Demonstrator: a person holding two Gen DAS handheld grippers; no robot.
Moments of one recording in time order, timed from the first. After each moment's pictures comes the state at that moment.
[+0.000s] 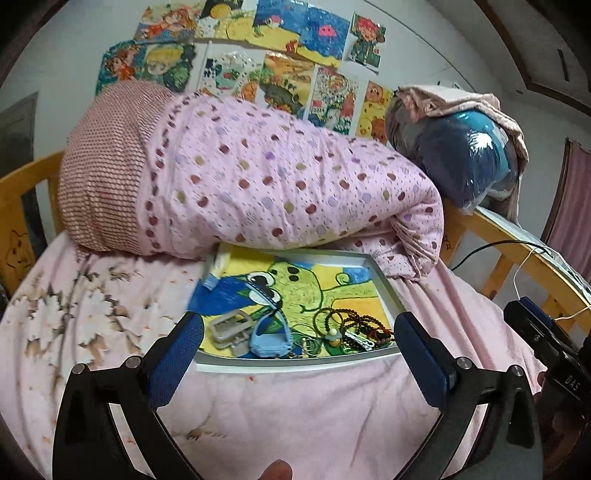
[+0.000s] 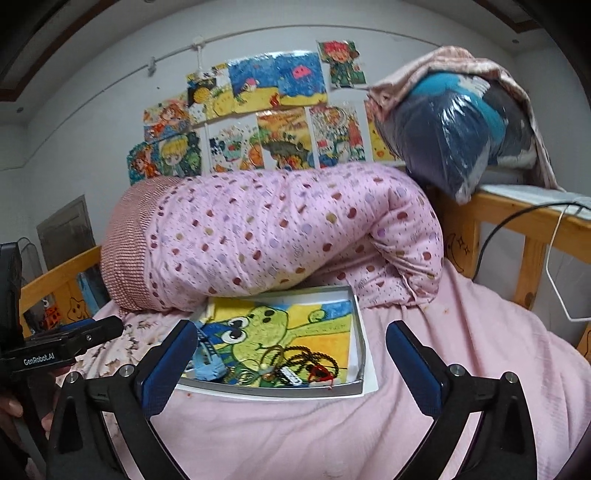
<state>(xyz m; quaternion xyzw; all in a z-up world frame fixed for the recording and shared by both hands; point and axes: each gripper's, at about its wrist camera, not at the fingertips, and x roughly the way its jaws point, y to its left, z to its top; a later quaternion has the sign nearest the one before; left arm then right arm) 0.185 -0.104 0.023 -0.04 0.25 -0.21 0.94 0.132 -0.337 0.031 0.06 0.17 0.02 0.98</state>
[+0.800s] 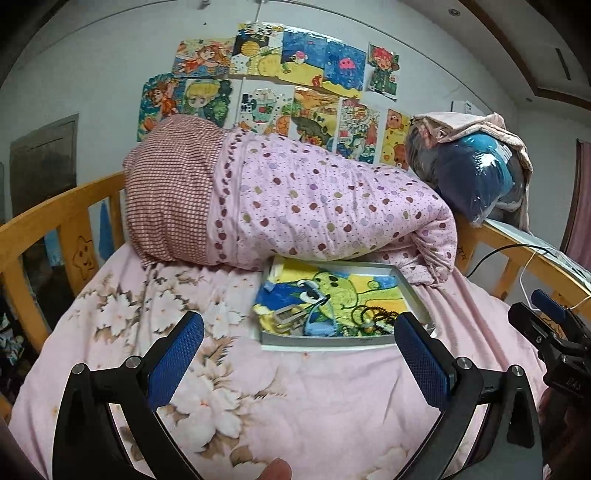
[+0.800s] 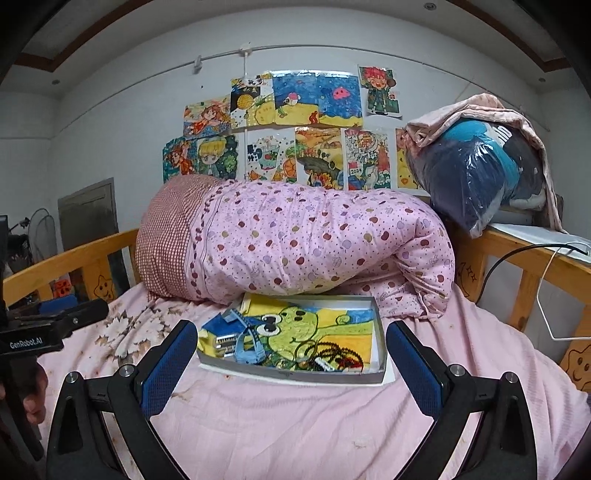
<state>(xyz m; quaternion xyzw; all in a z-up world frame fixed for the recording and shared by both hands) 0.090 -0.037 0.036 -0.03 0.21 -0.15 0.97 0.064 -0.272 0.045 0.00 0.15 0.04 0.99</state>
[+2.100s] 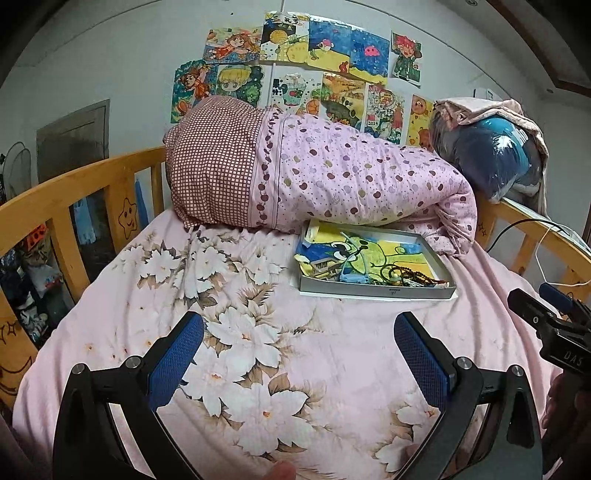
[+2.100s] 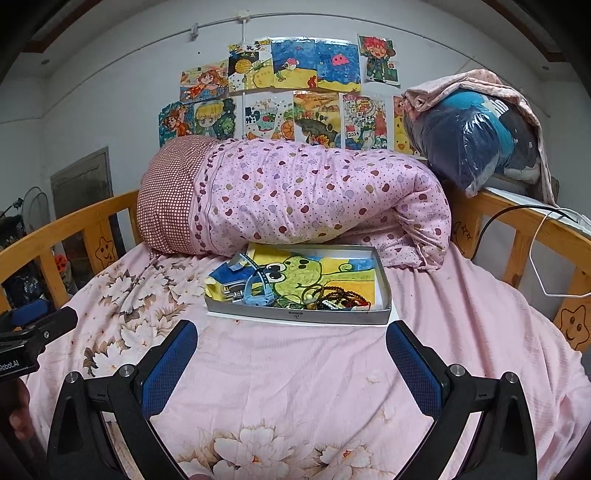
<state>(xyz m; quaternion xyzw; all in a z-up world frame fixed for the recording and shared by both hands) 0.029 -0.009 0.000 -0.03 0.24 -0.10 0.97 0.033 -0.243 0.012 0.00 0.22 0.02 0.98</state>
